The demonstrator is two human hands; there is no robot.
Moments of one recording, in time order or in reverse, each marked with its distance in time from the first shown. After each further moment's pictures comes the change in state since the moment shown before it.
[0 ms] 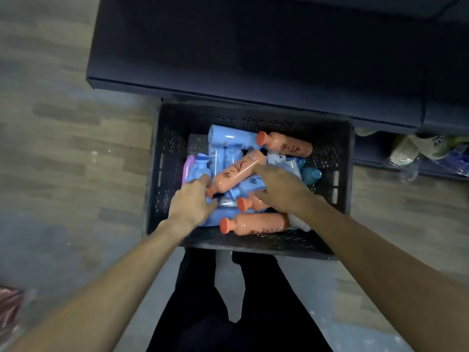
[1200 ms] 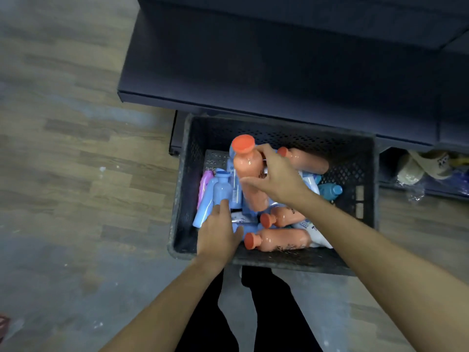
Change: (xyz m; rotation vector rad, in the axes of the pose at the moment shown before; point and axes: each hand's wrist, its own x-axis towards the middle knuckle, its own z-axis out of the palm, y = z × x) left_hand -0.034 -0.029 0.021 -0.104 0.117 0.032; right_hand 0.032 -0.083 -0.022 0.475 0.349 -0.065
